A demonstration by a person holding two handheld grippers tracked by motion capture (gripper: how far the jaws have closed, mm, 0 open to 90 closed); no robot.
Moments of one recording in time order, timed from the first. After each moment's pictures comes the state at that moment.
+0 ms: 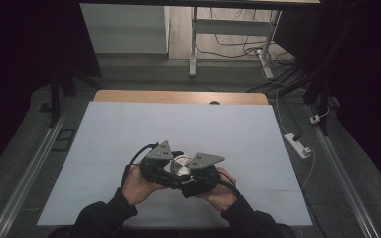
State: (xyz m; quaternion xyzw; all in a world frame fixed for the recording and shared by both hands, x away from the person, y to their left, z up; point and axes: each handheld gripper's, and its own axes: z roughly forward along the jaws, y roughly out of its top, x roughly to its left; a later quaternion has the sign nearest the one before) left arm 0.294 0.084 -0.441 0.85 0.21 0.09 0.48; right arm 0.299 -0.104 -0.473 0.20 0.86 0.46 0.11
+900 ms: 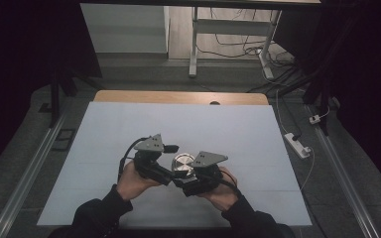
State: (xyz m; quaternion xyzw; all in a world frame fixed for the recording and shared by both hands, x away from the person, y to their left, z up) left arm 0.310 0.110 -0.431 0.83 0.19 0.02 0.52; right arm 0.299 -0.108 -0.470 0.21 0.85 0.47 0.11
